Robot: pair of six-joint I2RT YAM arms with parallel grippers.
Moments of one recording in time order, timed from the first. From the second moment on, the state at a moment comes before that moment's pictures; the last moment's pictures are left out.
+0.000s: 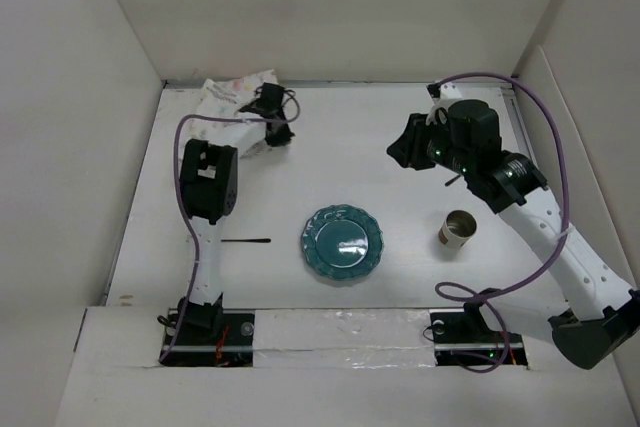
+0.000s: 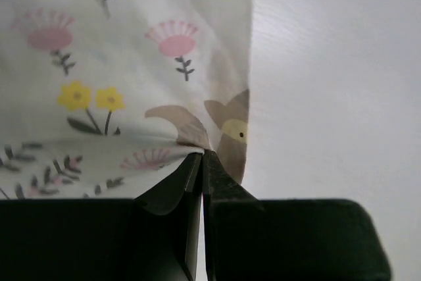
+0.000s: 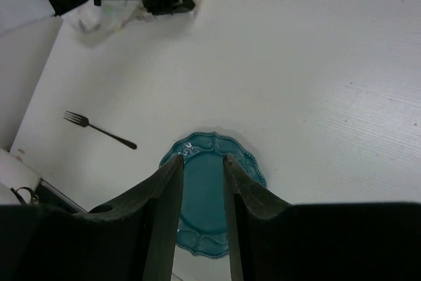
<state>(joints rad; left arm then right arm) -0.22 2.25 1.76 -0.47 -0.09 -0.54 0.52 1.14 1.32 -0.60 -0.10 0.39</state>
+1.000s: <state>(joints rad) -0.72 1.78 1.39 -0.54 -0.14 -0.45 0.37 1.75 1.24 -0.43 -0.01 0.60</state>
